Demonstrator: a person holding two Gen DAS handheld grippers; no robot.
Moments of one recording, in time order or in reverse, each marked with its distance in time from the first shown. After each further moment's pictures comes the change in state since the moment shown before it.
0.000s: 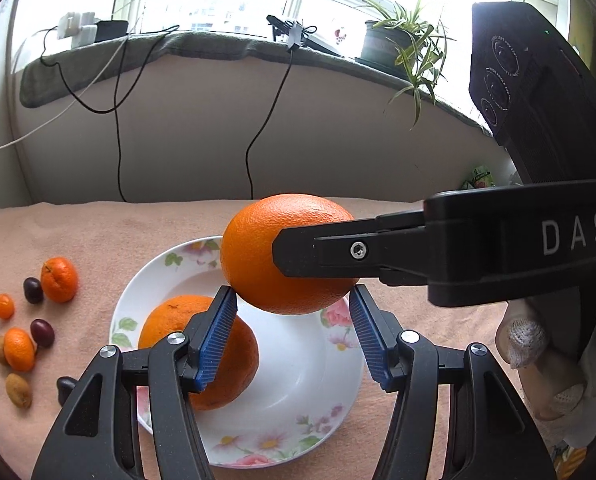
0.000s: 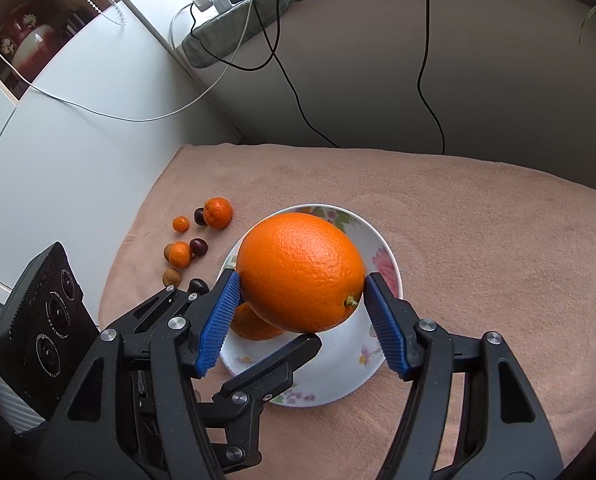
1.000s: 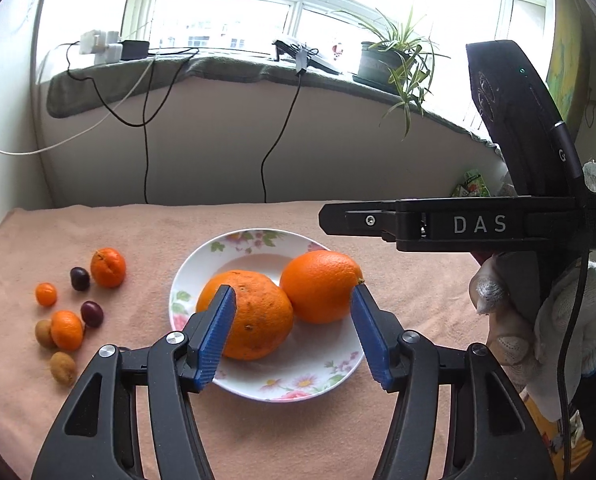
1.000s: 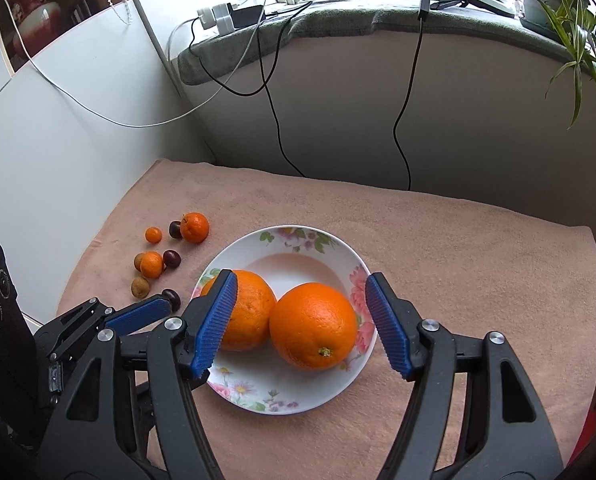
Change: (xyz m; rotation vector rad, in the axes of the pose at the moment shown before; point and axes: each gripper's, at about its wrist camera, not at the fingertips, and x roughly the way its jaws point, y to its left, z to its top) left arm -0.061 0.023 -0.017 0.021 -0.056 0.013; right arm -0.014 0.033 -0.015 -0.102 -0.152 -0.188
